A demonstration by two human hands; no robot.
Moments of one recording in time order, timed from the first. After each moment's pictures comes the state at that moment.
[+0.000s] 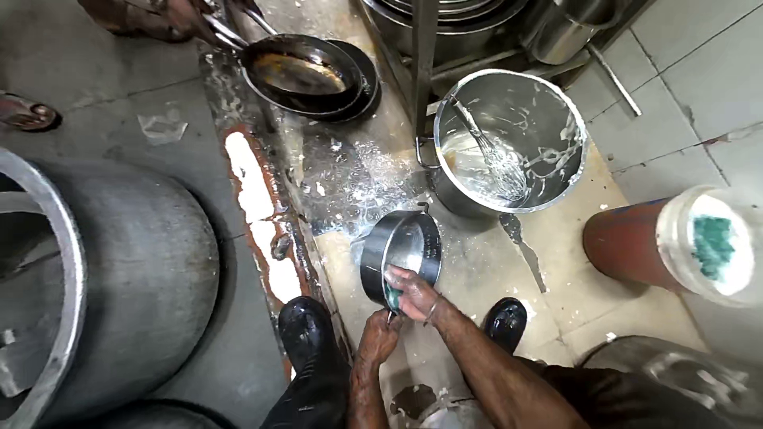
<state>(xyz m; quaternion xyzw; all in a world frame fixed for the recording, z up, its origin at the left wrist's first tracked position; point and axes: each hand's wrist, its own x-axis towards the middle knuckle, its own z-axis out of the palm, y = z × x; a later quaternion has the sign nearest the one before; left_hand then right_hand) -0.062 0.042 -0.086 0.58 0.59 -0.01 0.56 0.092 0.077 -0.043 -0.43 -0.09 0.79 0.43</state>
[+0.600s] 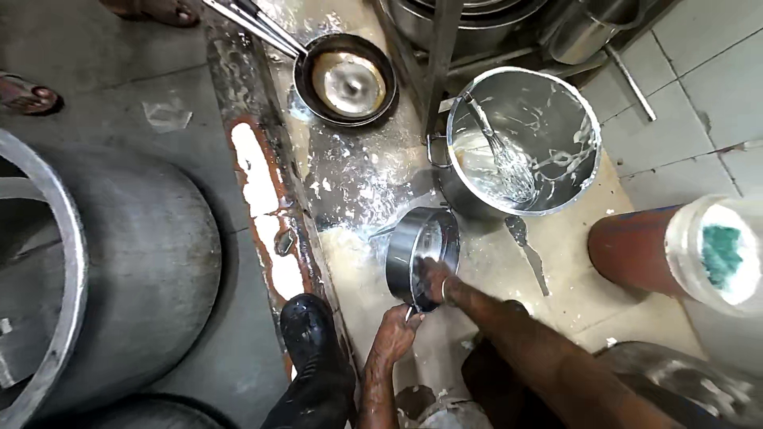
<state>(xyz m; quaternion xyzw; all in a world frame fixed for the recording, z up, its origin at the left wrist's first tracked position) -0.040 0.048 -0.077 0.59 0.54 -0.07 0.59 0.147 0.077 -0.125 -0.61 -0.61 0.50 -0.11</state>
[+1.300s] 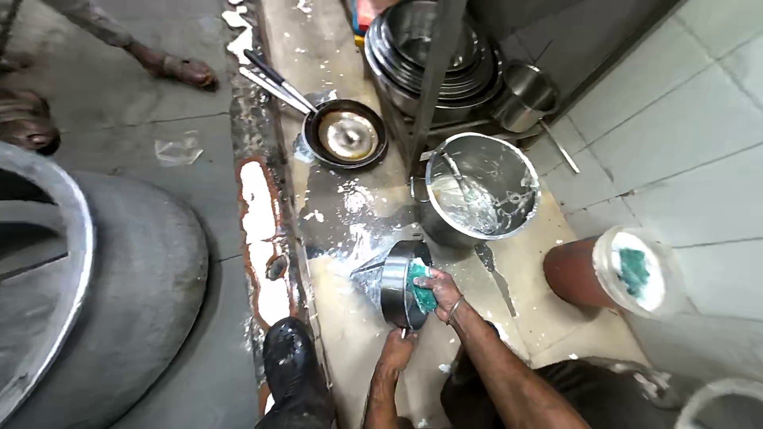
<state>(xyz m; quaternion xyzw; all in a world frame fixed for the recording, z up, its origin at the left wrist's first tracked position) -0.002 0.013 -0.094 0.42 0.60 -0.09 0.68 0.163 0.067 -0.002 -0.63 -0.05 0.62 0.46</state>
